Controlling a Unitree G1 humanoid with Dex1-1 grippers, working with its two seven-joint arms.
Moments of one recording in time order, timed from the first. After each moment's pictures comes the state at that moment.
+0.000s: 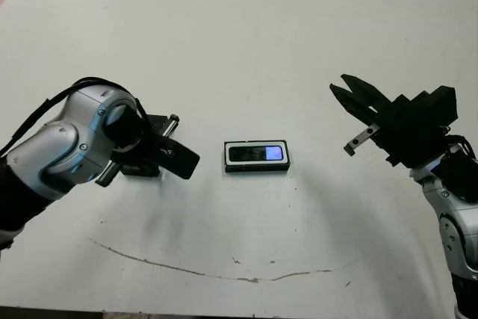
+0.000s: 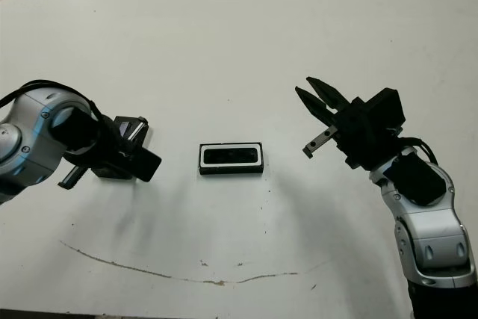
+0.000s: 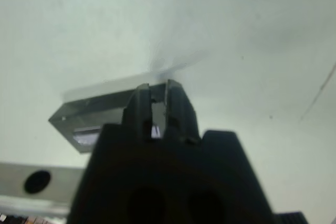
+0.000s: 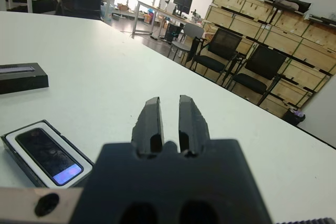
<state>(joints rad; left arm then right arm) -0.73 0.96 -0.62 -0.29 0.49 0.33 -1.61 -0.15 -0.54 -0.06 -0.39 0.21 0.21 0.50</state>
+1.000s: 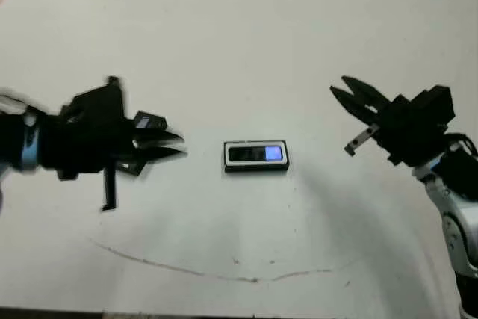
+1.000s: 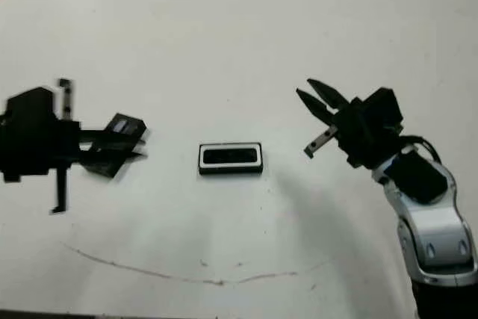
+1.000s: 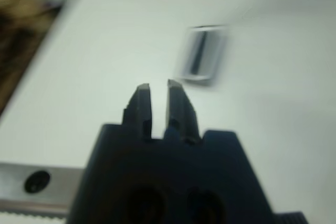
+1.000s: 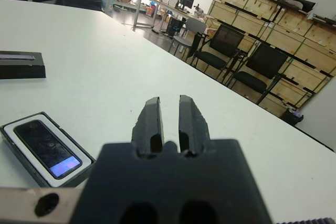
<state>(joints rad) -0.05 0.68 0.22 -0.75 -0.05 0.60 -0.83 -0.16 -0.56 -0.05 -0.39 0.19 0.23 0.50</state>
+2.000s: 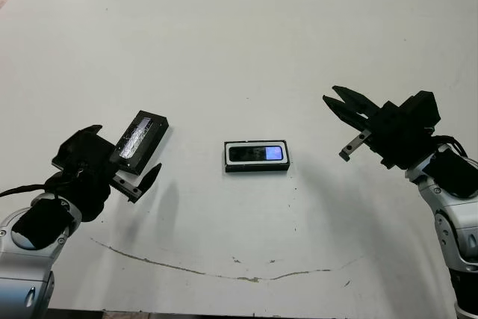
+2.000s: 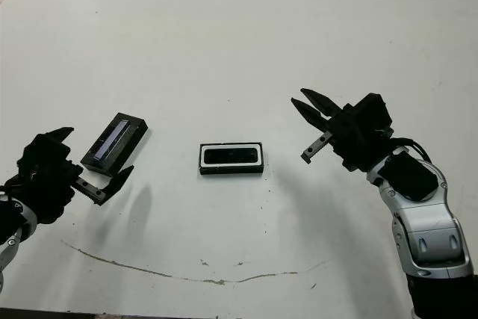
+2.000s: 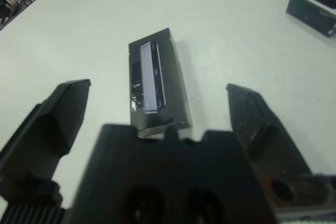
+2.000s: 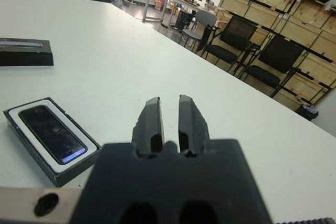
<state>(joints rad) 0.12 0.56 0.10 -0.72 0.04 0.81 -0.46 -0.16 -0.56 -0.03 -0.28 0.19 0.16 0.56</state>
